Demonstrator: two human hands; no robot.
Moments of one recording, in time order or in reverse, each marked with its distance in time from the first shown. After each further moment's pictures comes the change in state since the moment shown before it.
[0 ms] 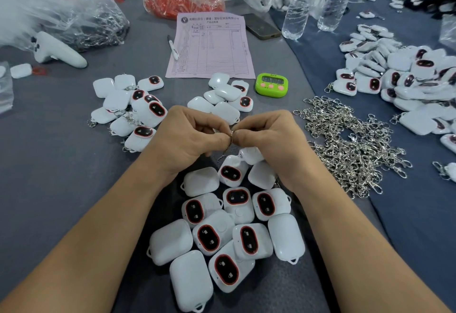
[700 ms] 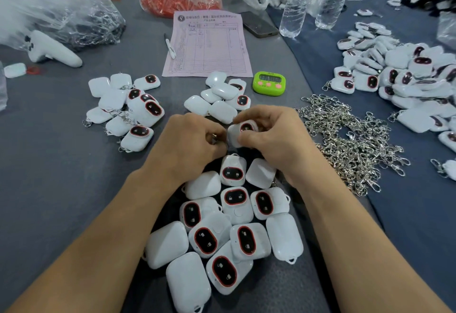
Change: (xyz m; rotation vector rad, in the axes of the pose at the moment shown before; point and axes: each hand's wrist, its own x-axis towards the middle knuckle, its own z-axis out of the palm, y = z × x) left_hand 0.003 -0.012 0.007 0.708 0.094 0.171; right_hand 0.002 0.005 -0.010 -0.153 0.112 0.011
